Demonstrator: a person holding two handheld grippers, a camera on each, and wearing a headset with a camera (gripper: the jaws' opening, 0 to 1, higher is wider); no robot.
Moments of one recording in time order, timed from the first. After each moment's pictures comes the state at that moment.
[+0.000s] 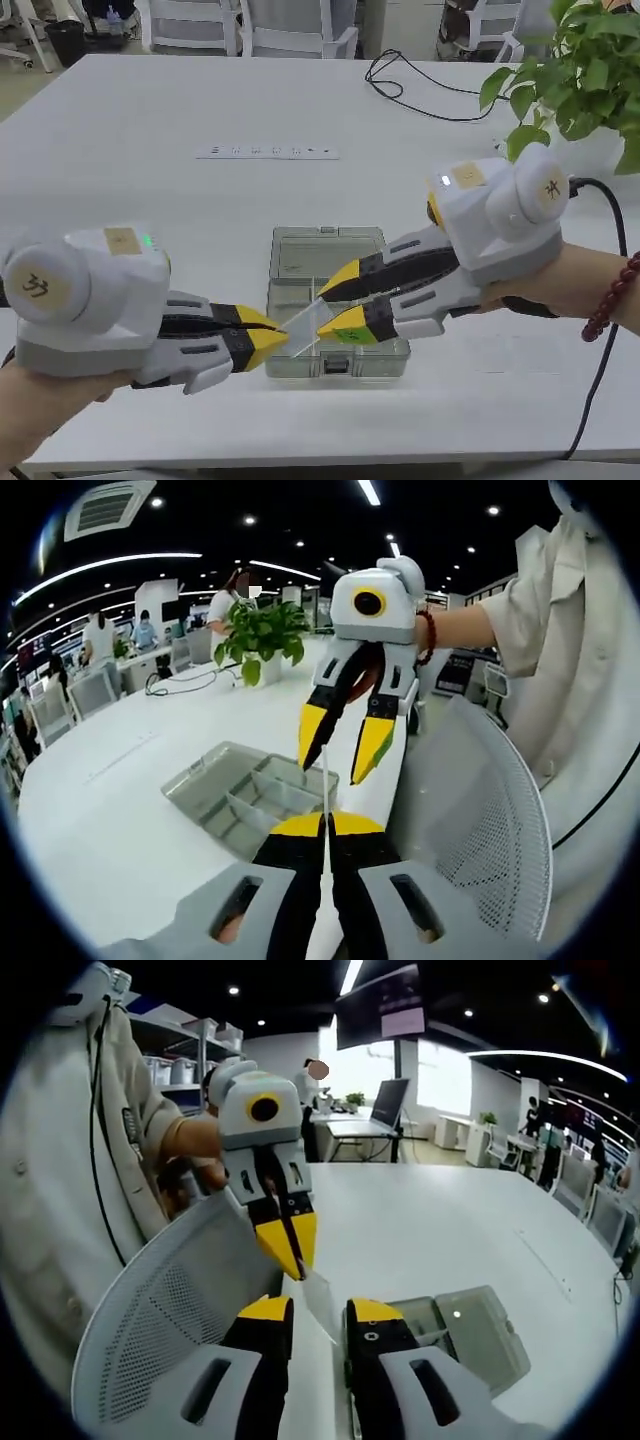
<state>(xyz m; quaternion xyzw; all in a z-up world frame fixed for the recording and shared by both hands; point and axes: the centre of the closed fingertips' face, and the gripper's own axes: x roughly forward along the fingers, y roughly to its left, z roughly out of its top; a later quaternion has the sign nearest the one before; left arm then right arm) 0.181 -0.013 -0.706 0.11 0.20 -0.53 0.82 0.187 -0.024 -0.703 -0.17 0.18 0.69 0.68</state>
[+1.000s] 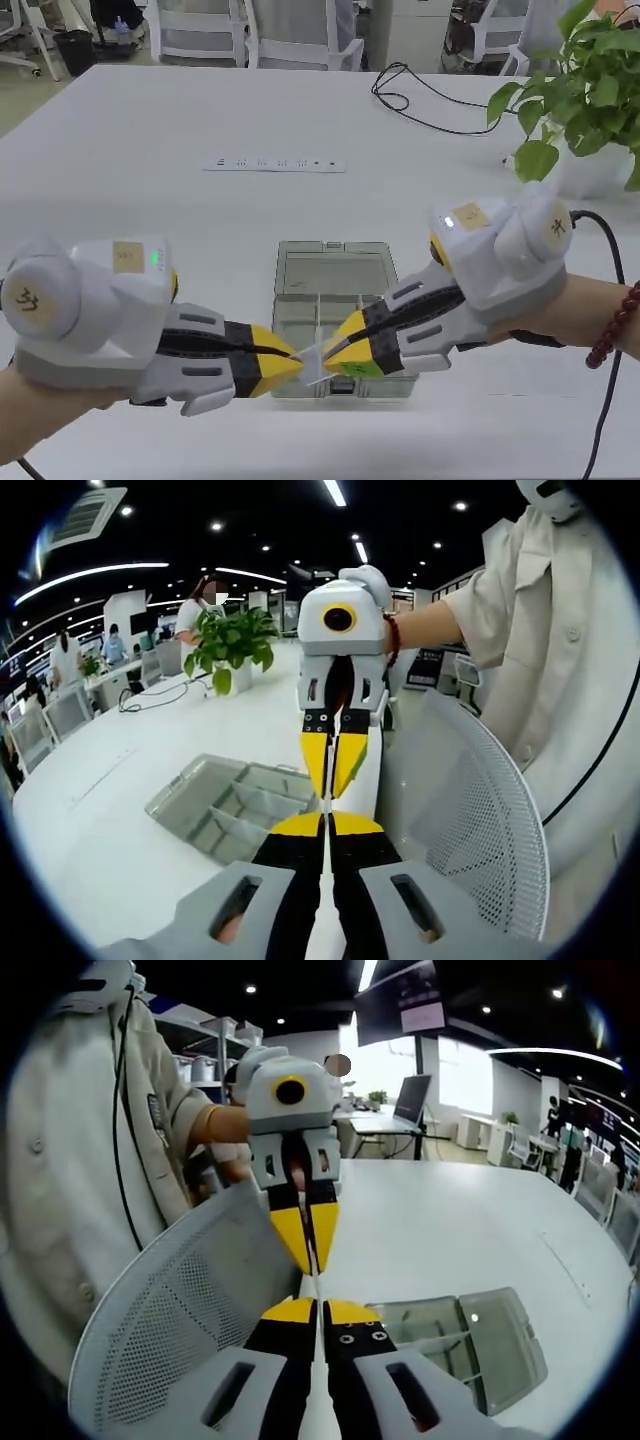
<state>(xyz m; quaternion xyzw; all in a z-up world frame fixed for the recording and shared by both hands) 0.176 -0.019 -0.705 0.13 0.18 -0.59 0.78 0.177 -0.023 -0.715 -0.17 0.18 0.72 0.64</state>
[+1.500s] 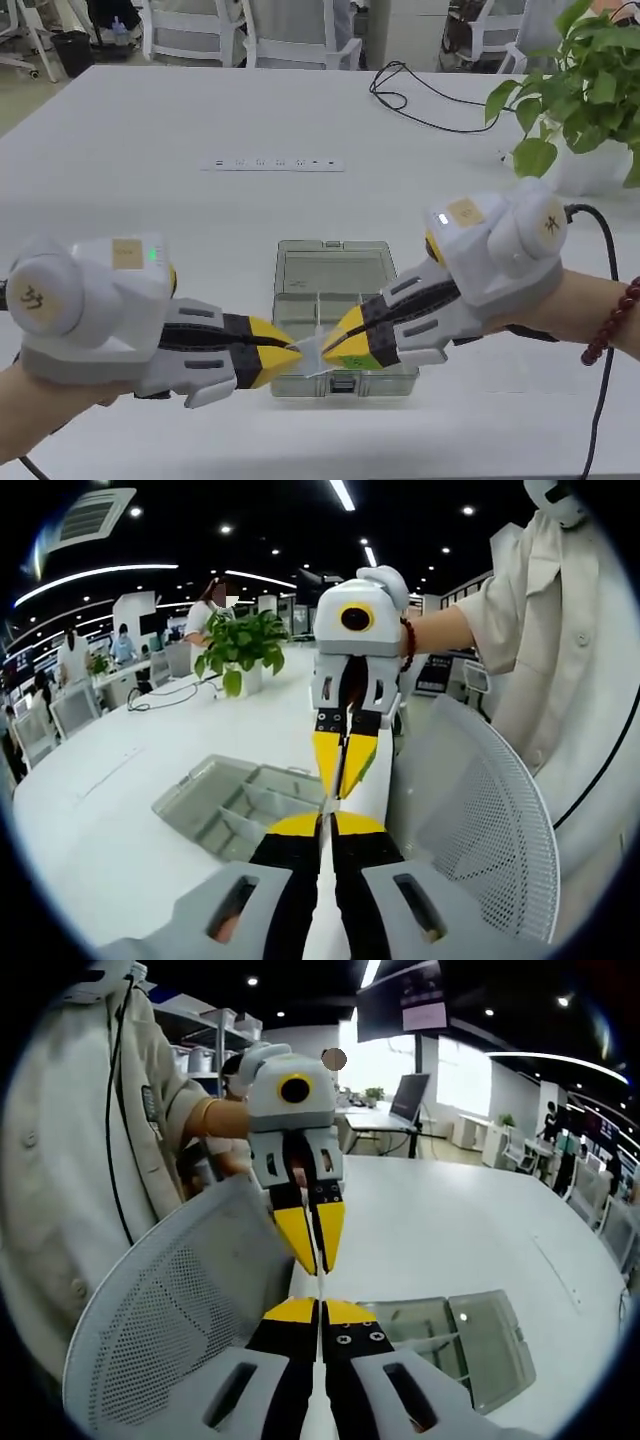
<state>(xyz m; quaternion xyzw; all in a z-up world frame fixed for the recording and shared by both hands) 0.186 -0.017 -0.705 0.12 0.17 -0.57 0.80 0.184 -0.022 -0.716 -0.19 0.18 0.71 0.65</state>
